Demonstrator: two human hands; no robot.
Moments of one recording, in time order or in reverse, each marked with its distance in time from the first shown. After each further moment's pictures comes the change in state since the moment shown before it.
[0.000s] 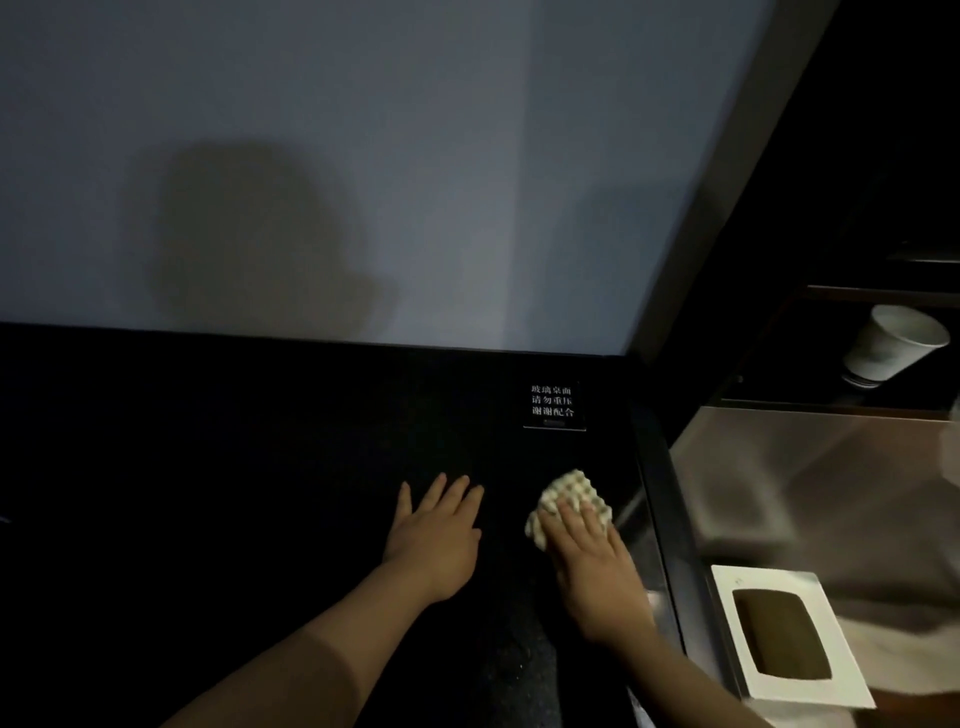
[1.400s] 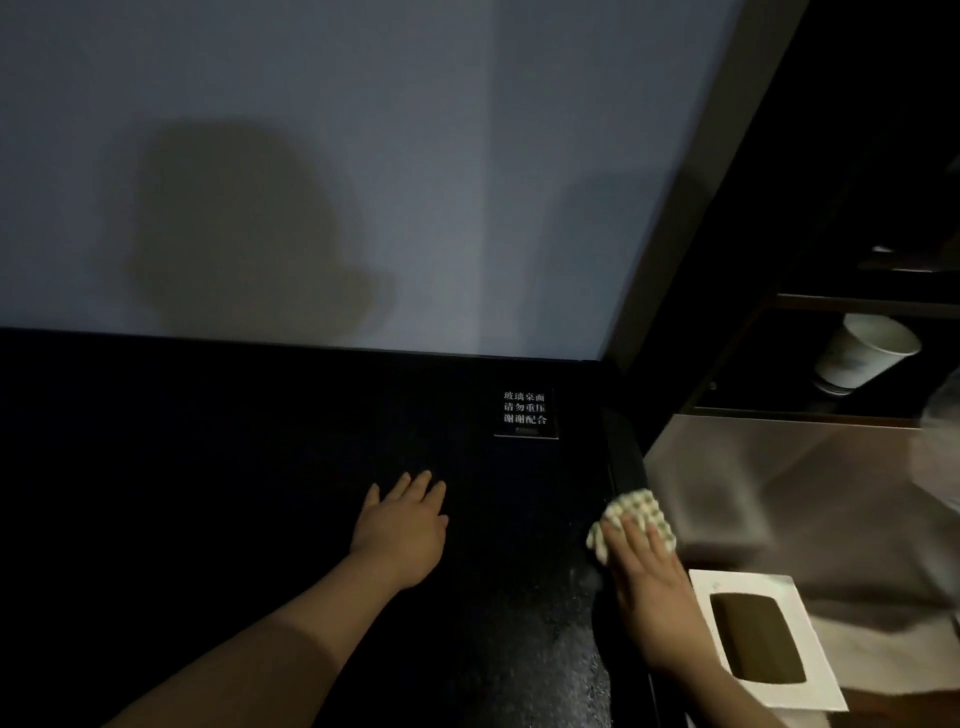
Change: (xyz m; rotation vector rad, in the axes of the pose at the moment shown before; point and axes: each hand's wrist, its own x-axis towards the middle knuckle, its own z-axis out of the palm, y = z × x) left_hand 0.026 0.003 -0.008 0.021 0.020 -0.081; right_hand -0.017 0.084 -0.002 0.106 0.231 0.081
